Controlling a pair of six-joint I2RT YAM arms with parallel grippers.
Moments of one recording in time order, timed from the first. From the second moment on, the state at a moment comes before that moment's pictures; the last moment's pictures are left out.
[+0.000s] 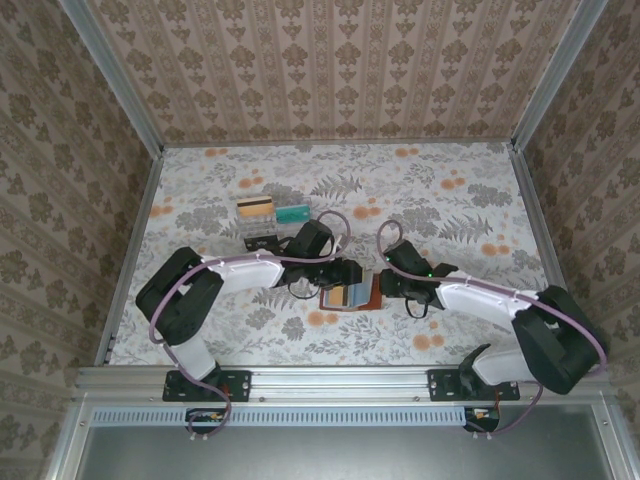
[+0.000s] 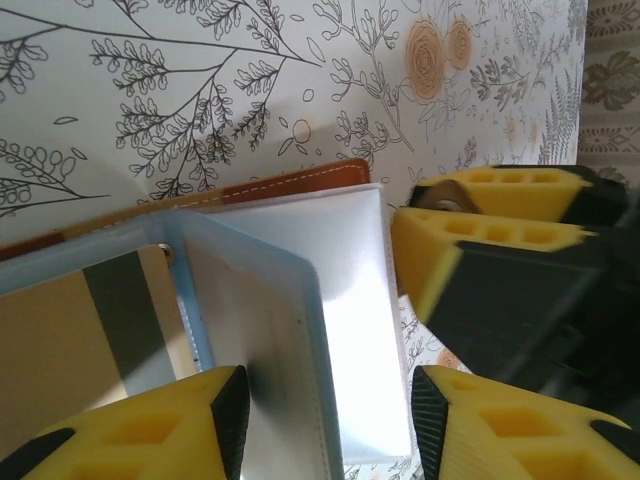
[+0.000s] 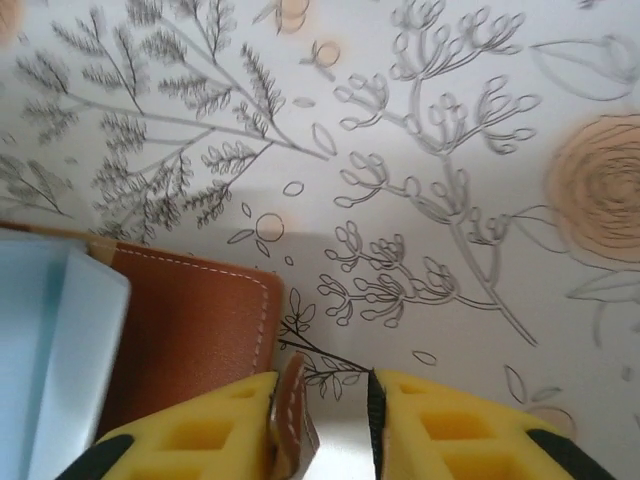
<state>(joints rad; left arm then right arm) -0.84 1.71 0.90 -0.02 0.54 -0.82 0.60 1.32 0.60 -0.30 0.12 0.61</state>
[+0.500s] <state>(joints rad) -0.84 1.72 0.90 -0.02 0.54 -0.82 0.59 1.18 0.52 -0.29 -0.04 0.73</state>
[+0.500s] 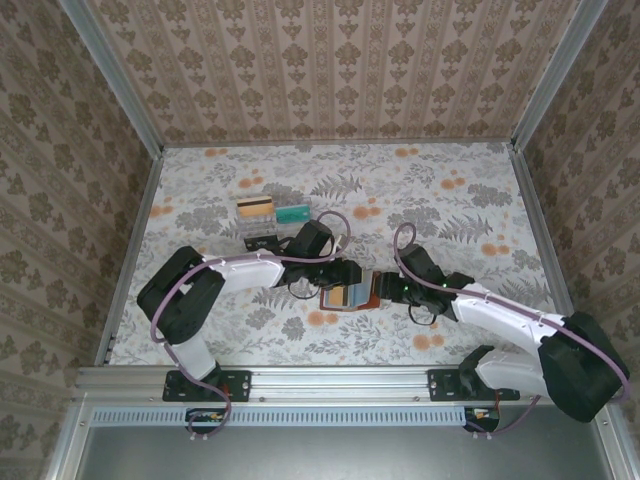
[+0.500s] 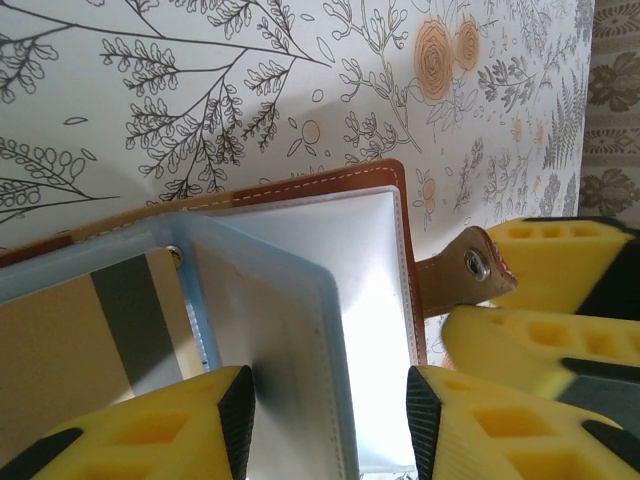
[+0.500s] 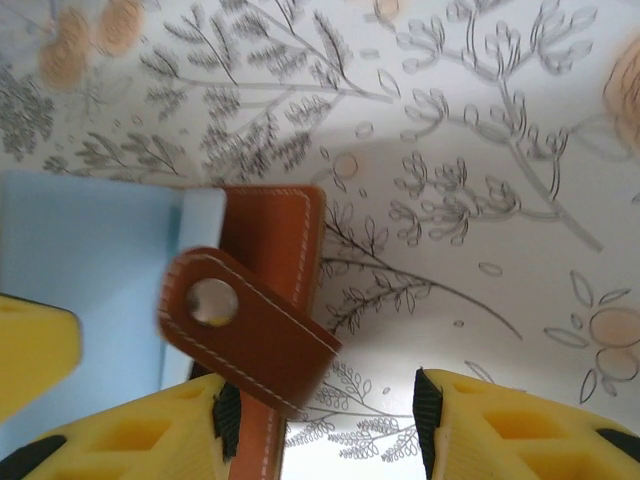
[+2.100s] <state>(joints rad) -0.80 1.65 0.86 -0.21 0.40 -0.76 0.59 1.32 0.50 -0.22 -0.06 0.74</state>
